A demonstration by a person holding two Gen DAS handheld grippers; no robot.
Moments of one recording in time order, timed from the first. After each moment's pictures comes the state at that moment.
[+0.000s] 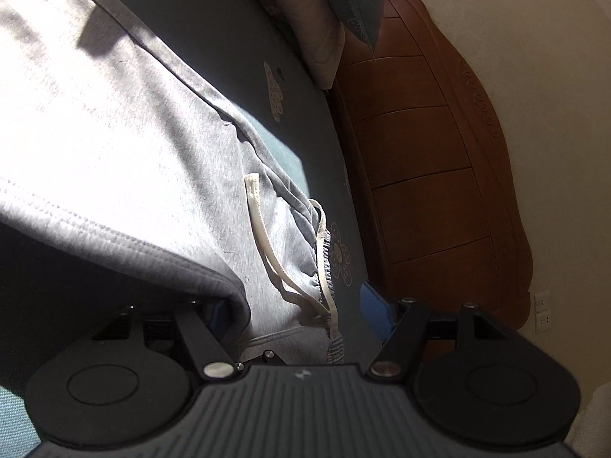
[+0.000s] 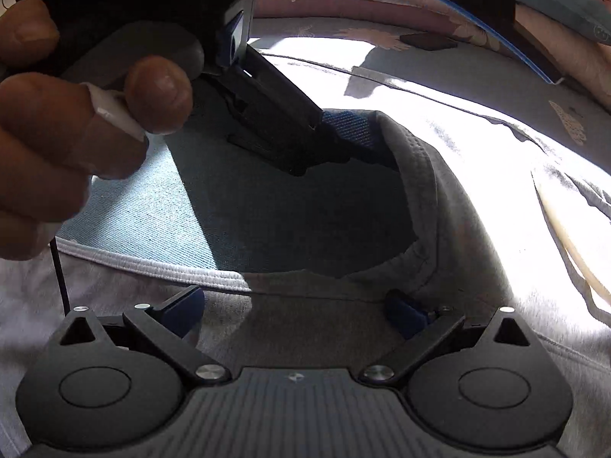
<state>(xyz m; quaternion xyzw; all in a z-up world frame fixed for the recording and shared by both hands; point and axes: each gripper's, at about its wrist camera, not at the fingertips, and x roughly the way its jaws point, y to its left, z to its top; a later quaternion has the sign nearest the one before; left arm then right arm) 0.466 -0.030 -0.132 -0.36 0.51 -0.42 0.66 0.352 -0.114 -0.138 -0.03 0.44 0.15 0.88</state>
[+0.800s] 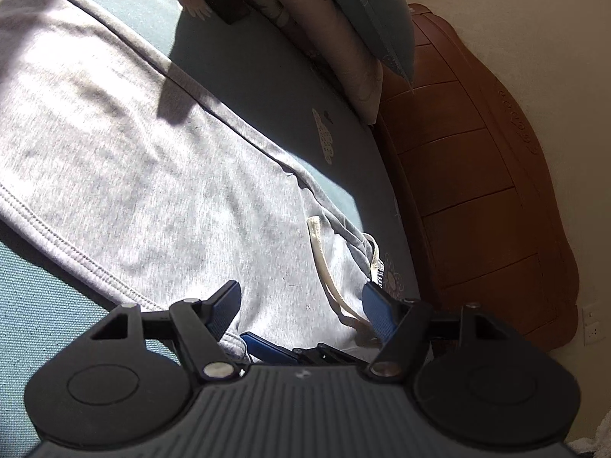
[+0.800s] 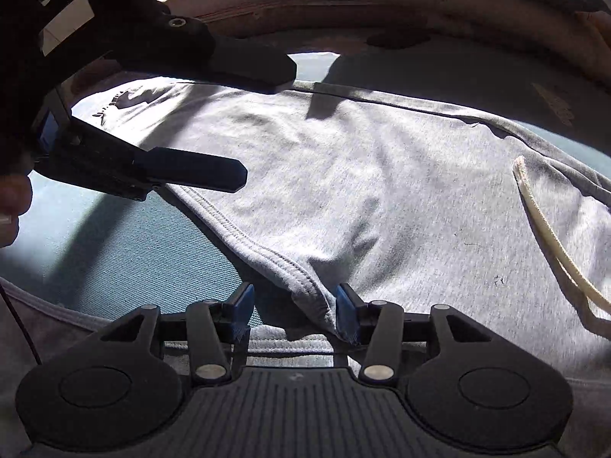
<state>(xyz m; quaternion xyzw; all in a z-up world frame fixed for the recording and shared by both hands) 0.472 0.004 -0.118 -0.32 0.49 -0.35 0.73 0.372 -0.146 -0.128 0.05 0.43 0.13 0.89</state>
